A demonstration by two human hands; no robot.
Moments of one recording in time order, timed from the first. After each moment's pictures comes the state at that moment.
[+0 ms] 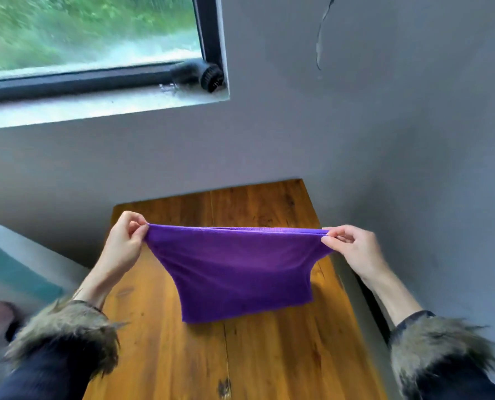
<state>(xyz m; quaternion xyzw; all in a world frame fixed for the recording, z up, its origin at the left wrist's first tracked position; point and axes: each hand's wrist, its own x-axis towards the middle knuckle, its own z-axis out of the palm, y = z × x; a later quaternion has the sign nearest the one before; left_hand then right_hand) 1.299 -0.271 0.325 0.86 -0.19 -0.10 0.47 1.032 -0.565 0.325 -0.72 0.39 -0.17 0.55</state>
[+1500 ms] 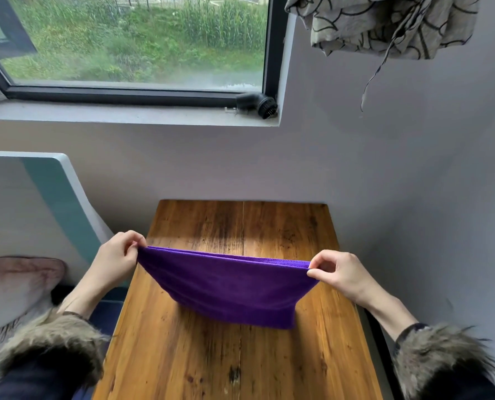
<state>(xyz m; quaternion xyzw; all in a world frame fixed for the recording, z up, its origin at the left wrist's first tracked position) 1.255 -0.141 0.360 0.93 -0.17 -0.03 0.33 1.029 -0.488 0.368 -0.90 0.18 -0.04 0.40</state>
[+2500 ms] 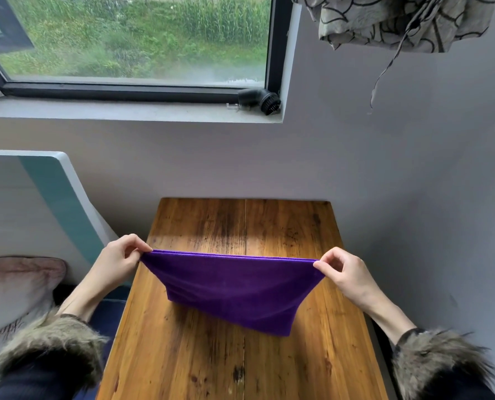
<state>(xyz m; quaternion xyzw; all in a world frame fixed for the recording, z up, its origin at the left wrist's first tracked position) 1.266 -0.132 0.351 0.90 -0.19 -0.09 0.39 1.032 -0.484 0.350 -0.86 0.25 -0.09 0.43</state>
